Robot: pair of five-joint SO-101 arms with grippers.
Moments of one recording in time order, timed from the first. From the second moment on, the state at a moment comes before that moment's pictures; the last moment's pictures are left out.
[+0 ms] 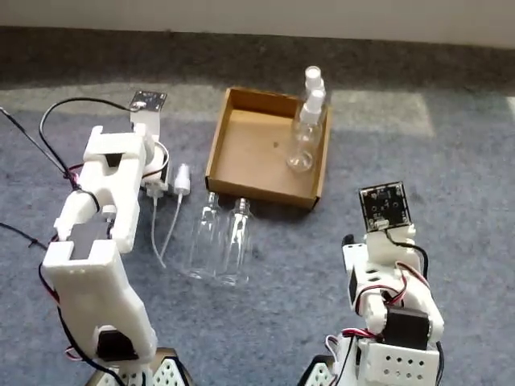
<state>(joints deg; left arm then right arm) -12.1 24.8 2.9 62.6 -3.8 4.0 -85.8 69.5 65.7 21.5</state>
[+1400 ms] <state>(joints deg) 15.9 -58.2 9.3 67.6 4.7 -40.0 -85.8 75.3 42.2 11.7</state>
